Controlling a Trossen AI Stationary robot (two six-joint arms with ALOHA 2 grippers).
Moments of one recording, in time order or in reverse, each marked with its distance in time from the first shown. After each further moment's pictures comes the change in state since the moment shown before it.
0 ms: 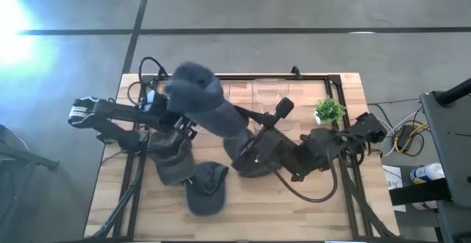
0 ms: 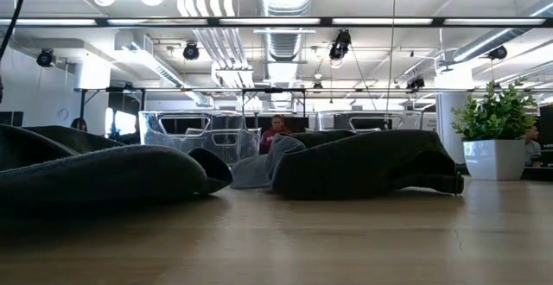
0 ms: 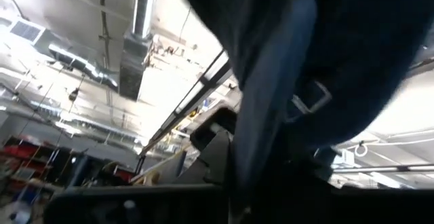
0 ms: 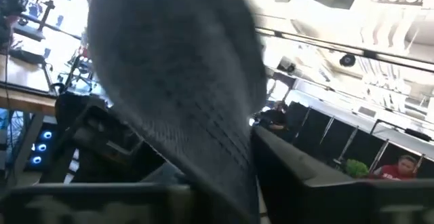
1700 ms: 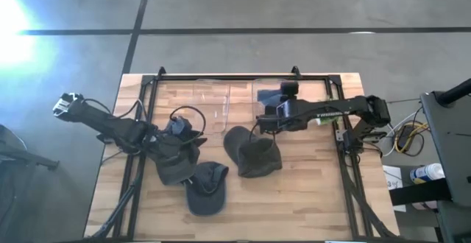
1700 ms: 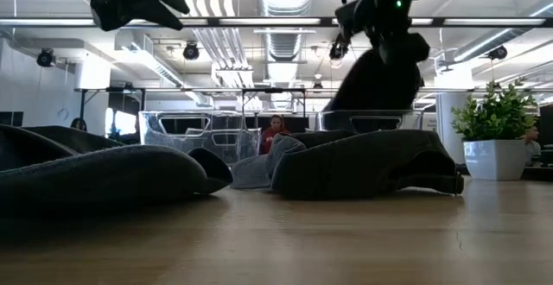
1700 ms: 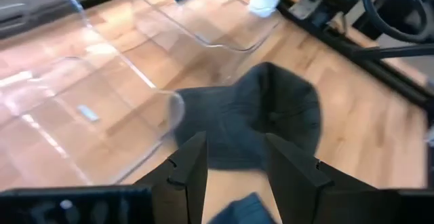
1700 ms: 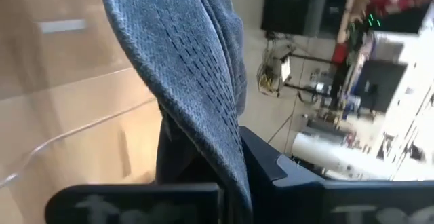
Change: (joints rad) left arm -0.349 -0.300 -0.132 -1.703 -0.746 -0.431; right arm -0.466 -0.145 -0.604 -1.717 -0.126 0.910
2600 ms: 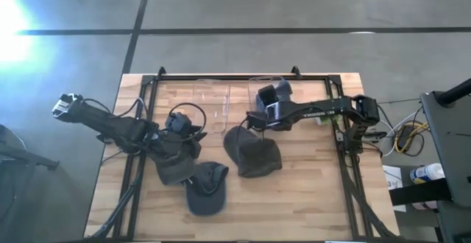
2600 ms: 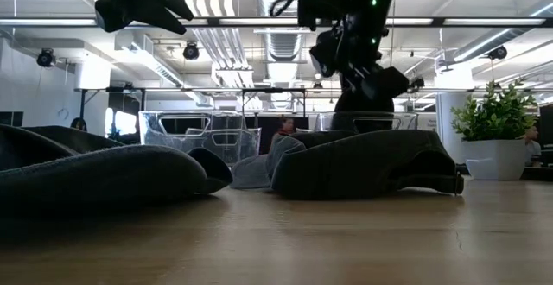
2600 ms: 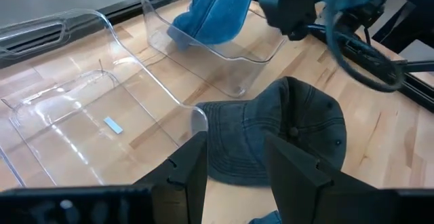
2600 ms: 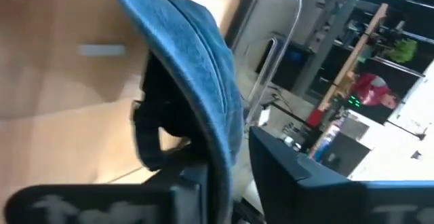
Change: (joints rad) left arm 0.037 0.000 -0.001 -0.004 -0.044 0.018; right arm -0.070 0.097 -0.059 0.392 -0.045 -0.542
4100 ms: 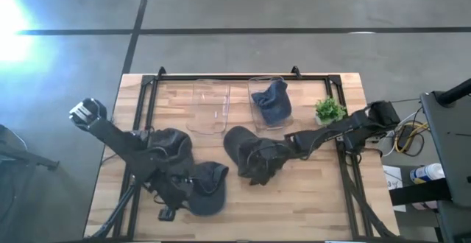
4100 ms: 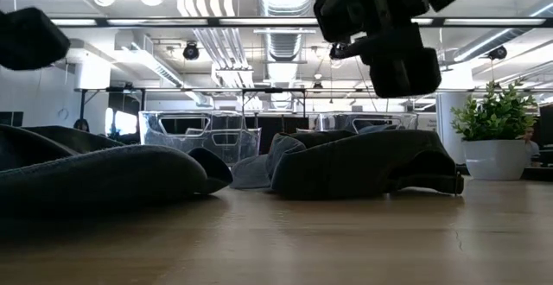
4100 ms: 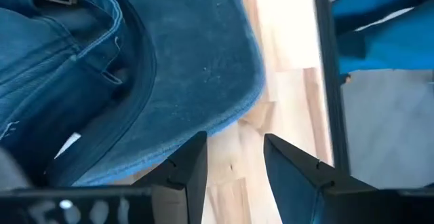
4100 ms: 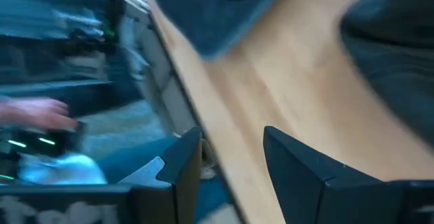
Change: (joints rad) left arm -0.391 0.362 -0.004 0.008 0.750 0.215; right arm 0.297 -0.161 -0.417 1.047 -1.255 1.737
